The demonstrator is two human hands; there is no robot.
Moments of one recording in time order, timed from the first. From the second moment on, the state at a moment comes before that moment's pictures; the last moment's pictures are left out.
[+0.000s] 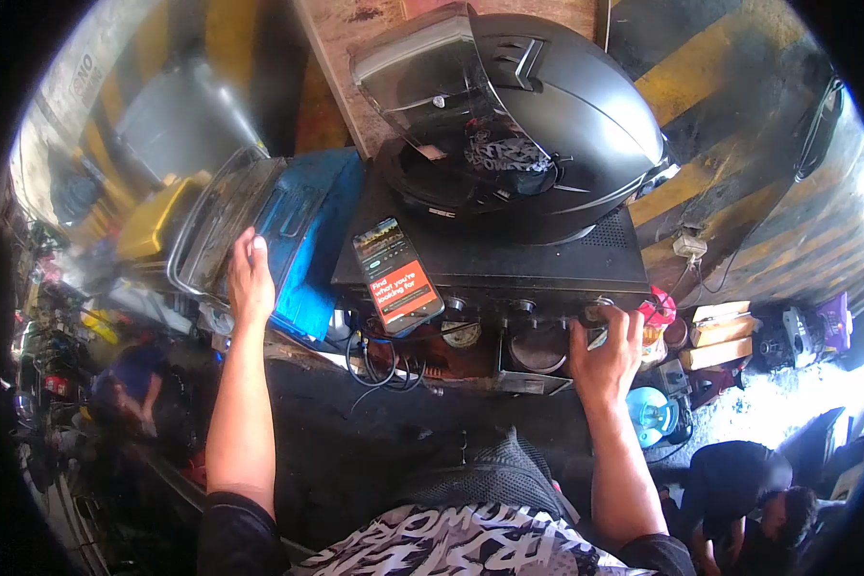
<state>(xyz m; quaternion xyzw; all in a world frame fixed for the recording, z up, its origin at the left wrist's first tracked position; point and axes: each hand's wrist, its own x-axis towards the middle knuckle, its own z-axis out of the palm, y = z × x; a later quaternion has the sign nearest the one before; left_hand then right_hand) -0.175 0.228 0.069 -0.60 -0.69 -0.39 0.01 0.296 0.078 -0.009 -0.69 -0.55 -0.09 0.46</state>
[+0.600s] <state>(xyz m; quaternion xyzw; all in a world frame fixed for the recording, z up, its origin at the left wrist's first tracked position) -0.177 0.231 0.066 -0.60 -0.70 -0.38 0.03 0.302 0.082 -0.023 -0.73 -0.45 0.04 0.51</state>
